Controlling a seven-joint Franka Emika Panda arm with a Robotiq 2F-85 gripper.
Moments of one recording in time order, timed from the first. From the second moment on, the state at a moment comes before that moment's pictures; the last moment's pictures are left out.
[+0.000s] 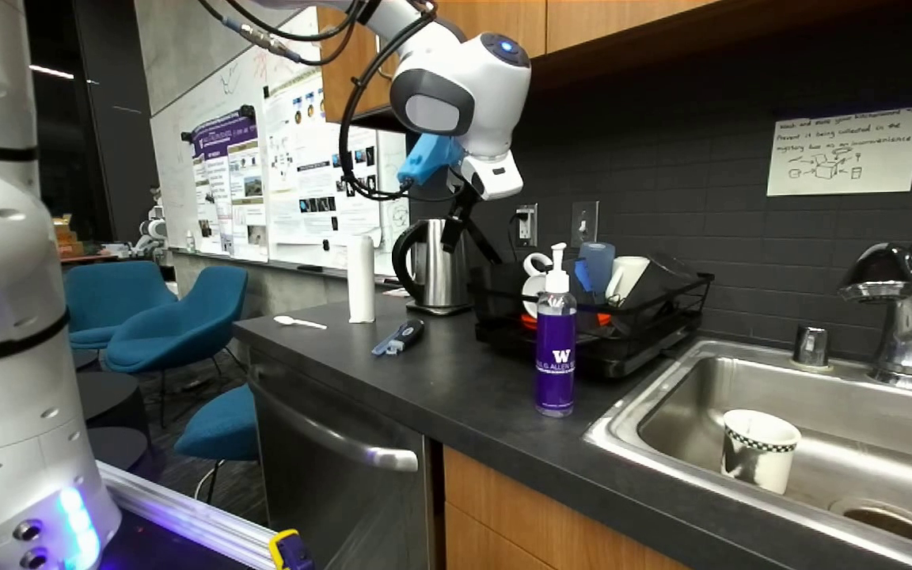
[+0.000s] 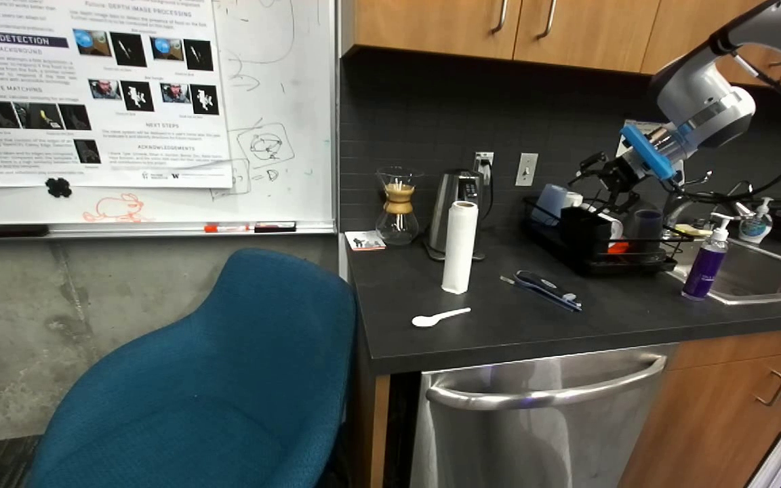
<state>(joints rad) -0.34 0.06 -0.35 -2.08 0.95 2.10 0.20</state>
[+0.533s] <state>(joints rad) -0.34 -0.02 -0.34 -2.16 0.95 2.10 0.10</state>
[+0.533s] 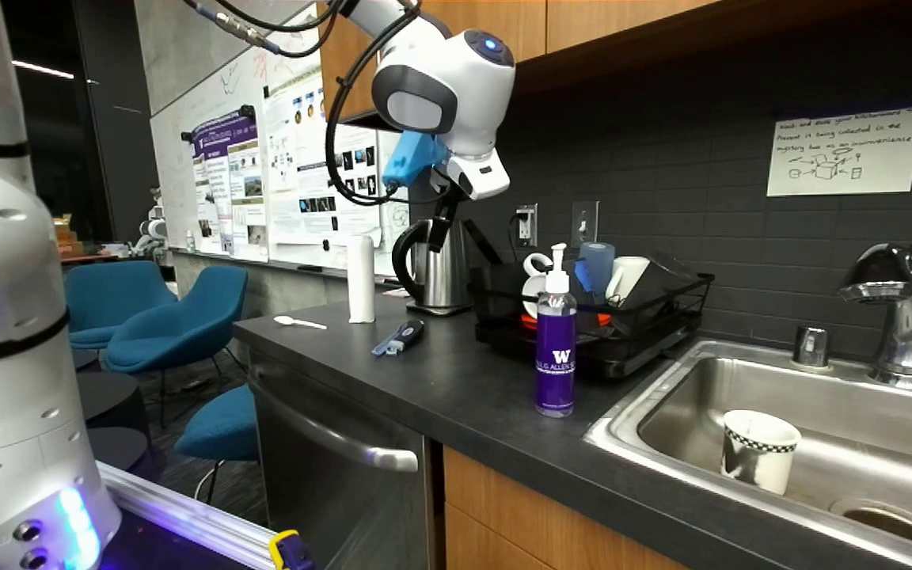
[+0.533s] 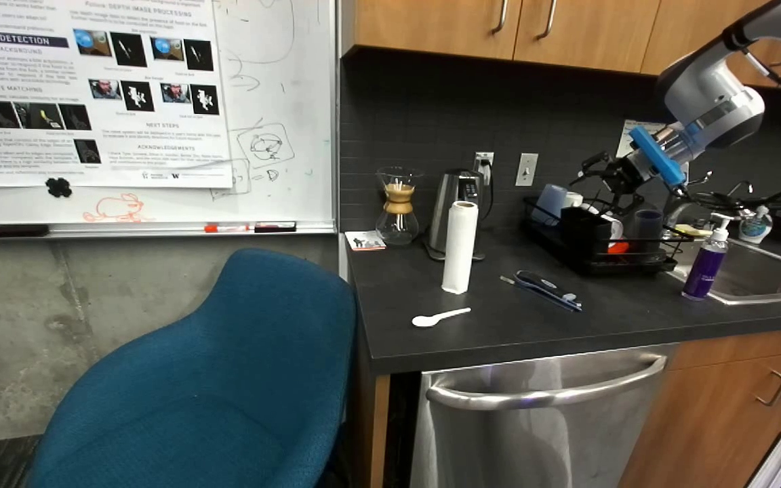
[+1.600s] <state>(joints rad) -0.29 -0.30 -0.30 -2.44 0.63 1.98 -0.15</state>
